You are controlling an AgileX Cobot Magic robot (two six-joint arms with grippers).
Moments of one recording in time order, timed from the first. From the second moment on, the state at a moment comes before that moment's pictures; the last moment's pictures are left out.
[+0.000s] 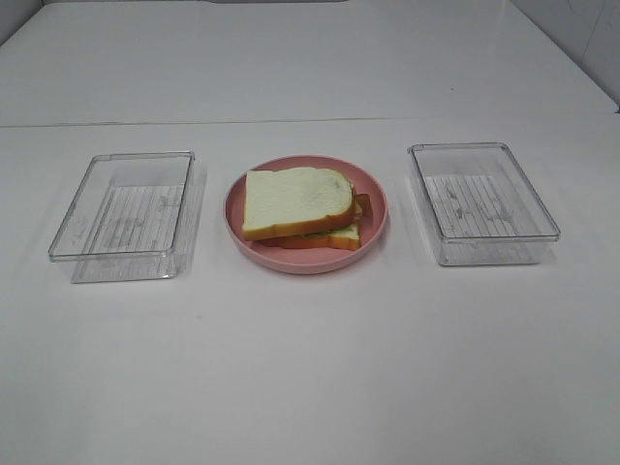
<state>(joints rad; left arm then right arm) -0.37 0.00 -0.50 -0.08 1.06 0.05 0.31 0.05 -0.50 0.08 1.07 -0.08</state>
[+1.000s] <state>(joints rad) -0.06 0.00 -0.50 -0.08 1.06 0.05 0.00 0.00 -0.50 0.08 1.07 -0.08</state>
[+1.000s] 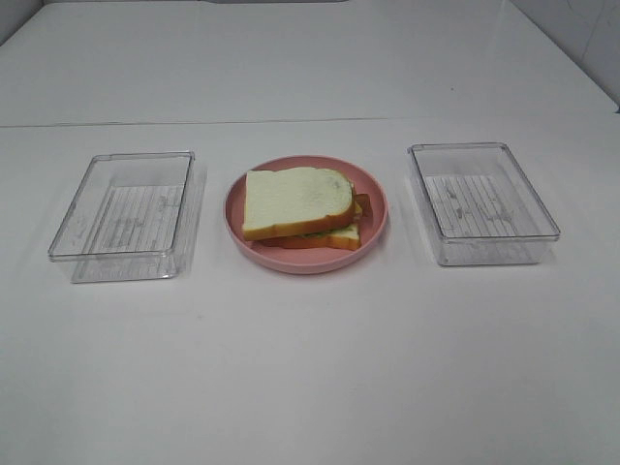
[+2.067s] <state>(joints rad) -0.06 0.00 -0.50 -0.08 1.06 0.05 0.00 -0.01 -0.50 0.08 1.07 -0.08</state>
